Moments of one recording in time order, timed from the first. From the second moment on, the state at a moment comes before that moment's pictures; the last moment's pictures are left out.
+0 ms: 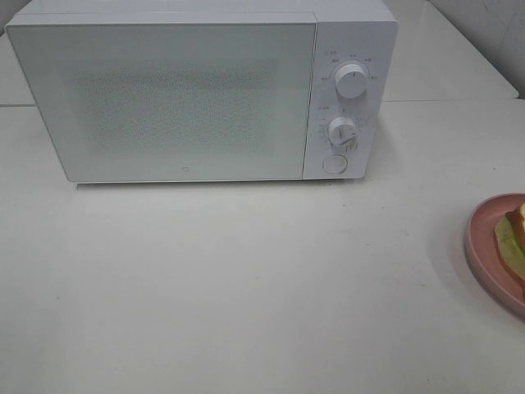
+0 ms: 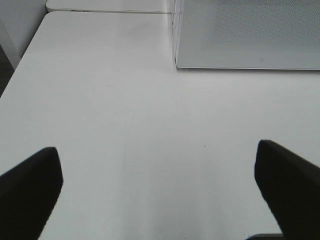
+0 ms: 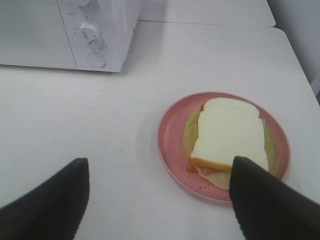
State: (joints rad) left arm 0.01 0.00 -0.52 -0.05 1.07 0.00; right arm 0.12 0.00 -0.50 -0.05 1.01 0.03
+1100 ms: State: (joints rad) left arm 0.01 0.00 -0.52 -0.05 1.07 0.00; right arm 0.12 0.02 -0.52 -0.05 0.96 0.03
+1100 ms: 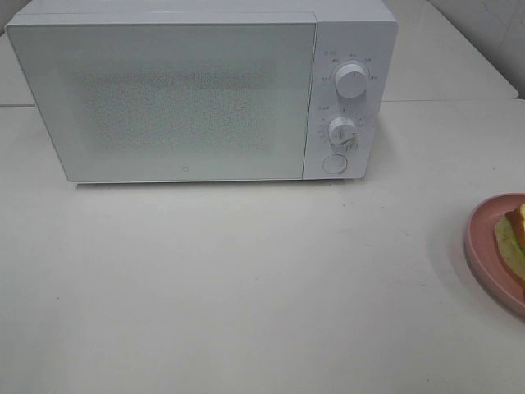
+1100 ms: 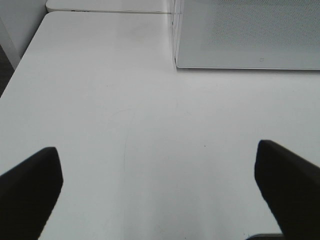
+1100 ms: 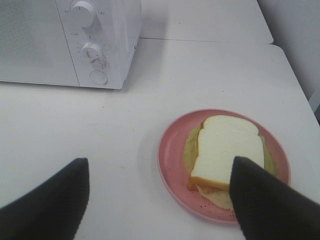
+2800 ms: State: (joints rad) left arm 0.01 0.00 -0.52 -0.05 1.07 0.00; right arm 0.12 1.00 -0.31 -0.04 -0.41 0.11
